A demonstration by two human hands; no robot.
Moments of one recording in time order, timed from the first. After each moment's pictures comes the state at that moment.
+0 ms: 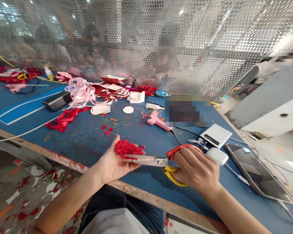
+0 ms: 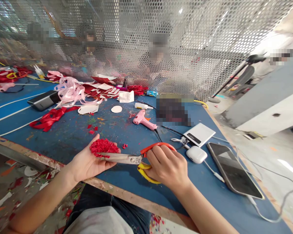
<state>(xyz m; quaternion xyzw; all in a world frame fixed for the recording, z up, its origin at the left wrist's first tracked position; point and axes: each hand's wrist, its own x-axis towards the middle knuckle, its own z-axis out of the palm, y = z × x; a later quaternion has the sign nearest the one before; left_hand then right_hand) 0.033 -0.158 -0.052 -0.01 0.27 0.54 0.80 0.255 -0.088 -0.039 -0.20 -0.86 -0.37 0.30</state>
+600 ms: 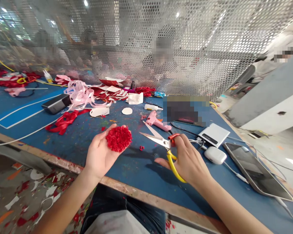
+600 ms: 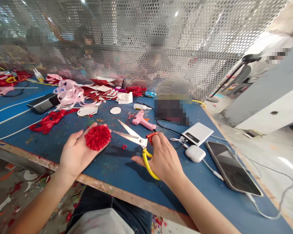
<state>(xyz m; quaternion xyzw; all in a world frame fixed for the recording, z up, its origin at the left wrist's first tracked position) 0.017 -0.158 -0.049 0.10 0.24 0.74 0.62 0.249 -0.077 -0.045 -0.39 -0.88 -0.10 0.25</state>
